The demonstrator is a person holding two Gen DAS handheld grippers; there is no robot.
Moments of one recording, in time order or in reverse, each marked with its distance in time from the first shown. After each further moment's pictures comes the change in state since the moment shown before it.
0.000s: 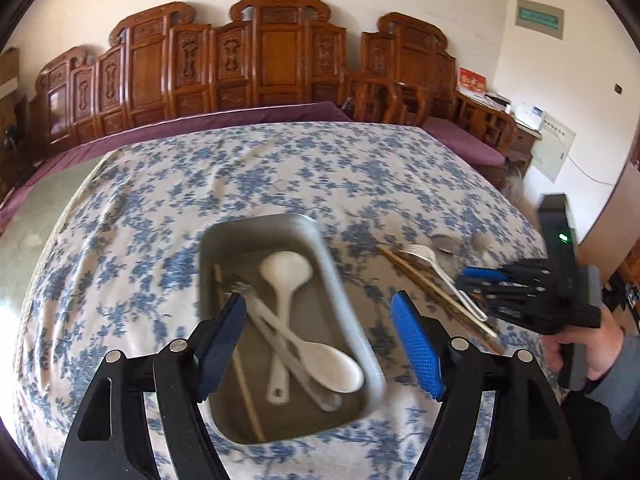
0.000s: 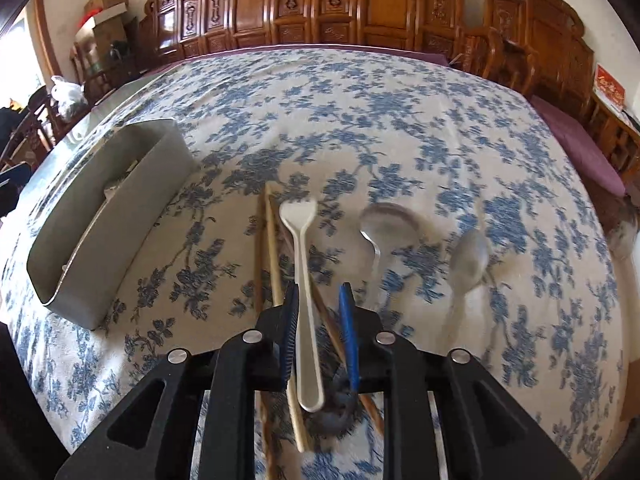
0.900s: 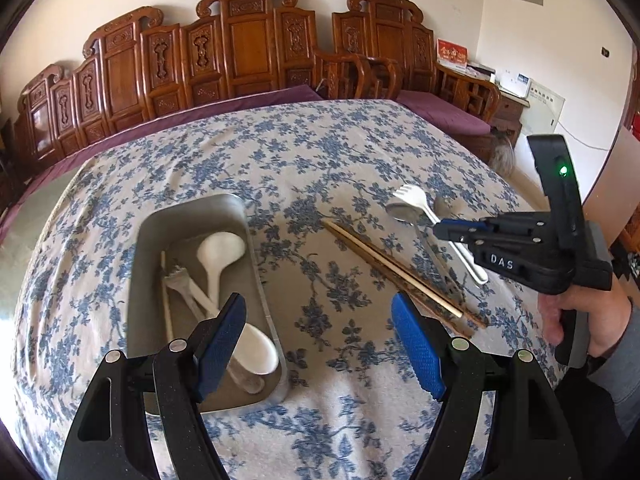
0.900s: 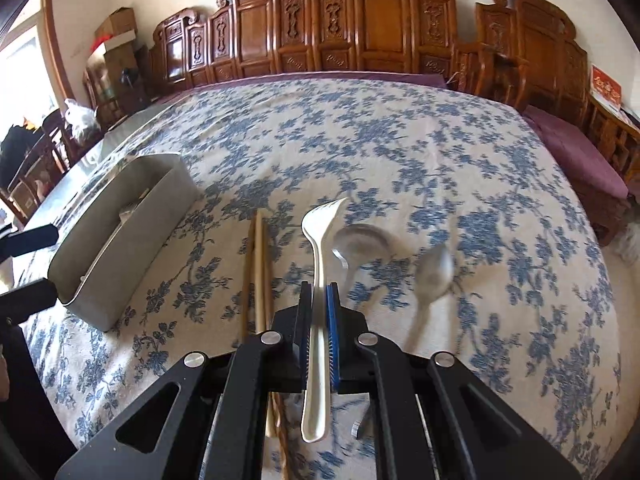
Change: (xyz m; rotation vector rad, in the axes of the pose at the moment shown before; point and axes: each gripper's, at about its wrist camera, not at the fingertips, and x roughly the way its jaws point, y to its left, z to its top) left arm 0.013 -0.069 -0.014 0.076 0.059 0.006; right arm -0.032 -0.038 -0.012 0.050 -0.099 0.029
